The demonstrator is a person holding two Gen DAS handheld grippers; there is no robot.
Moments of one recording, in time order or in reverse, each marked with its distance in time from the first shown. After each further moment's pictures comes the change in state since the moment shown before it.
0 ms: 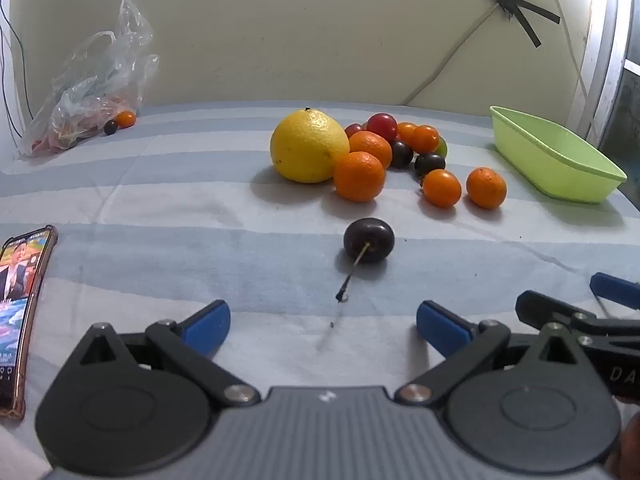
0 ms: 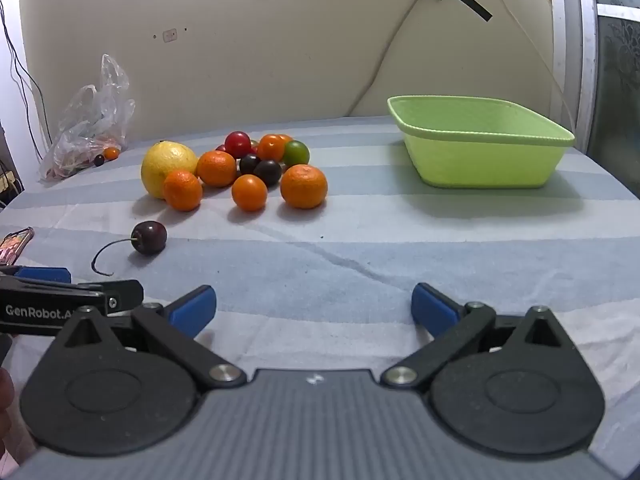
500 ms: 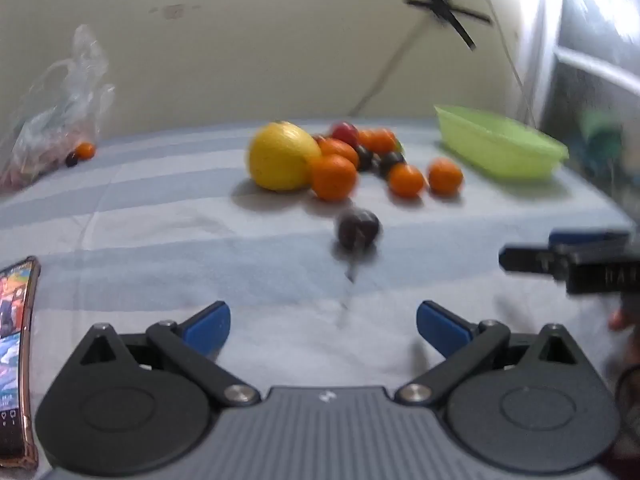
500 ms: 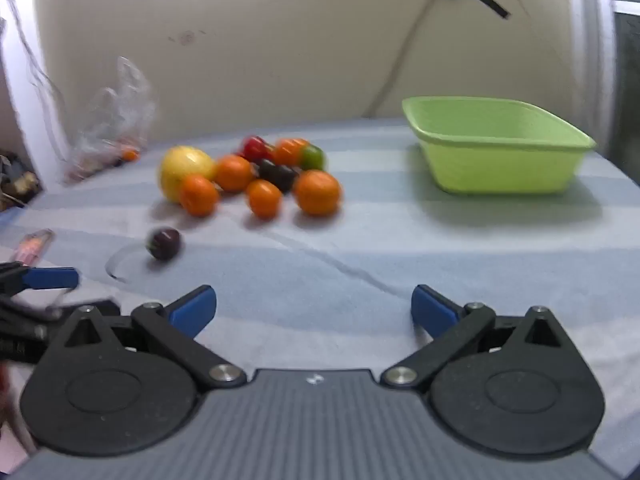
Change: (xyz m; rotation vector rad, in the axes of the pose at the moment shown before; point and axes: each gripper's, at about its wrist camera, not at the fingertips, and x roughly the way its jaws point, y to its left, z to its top) left arm -0.018 0.046 -0.013 0.103 -0.086 -0.199; right arm 0.004 -0.005 0.005 -0.018 -0.030 0.104
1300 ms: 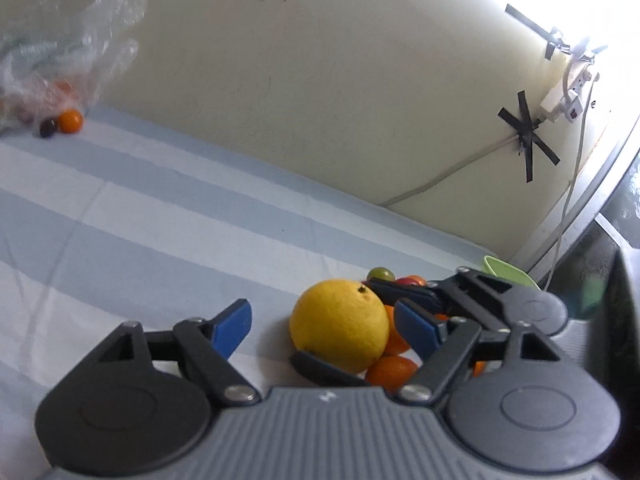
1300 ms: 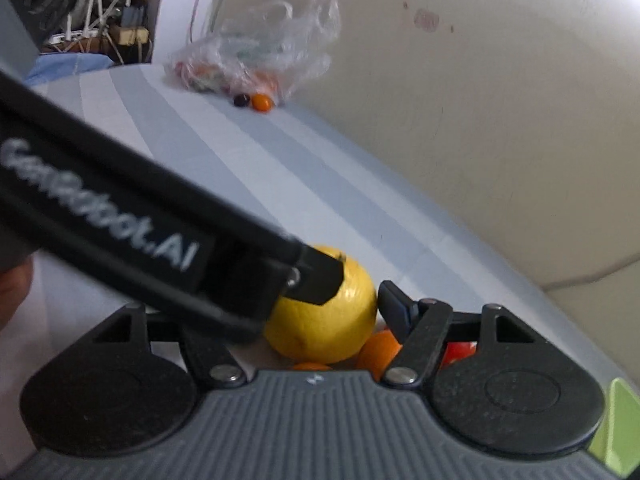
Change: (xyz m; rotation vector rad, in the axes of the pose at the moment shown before) left arm 0.078 0.094 0.091 -0.358 -0.039 -0.171; right arm 0.137 0.137 0.073 -0.683 0.111 0.187
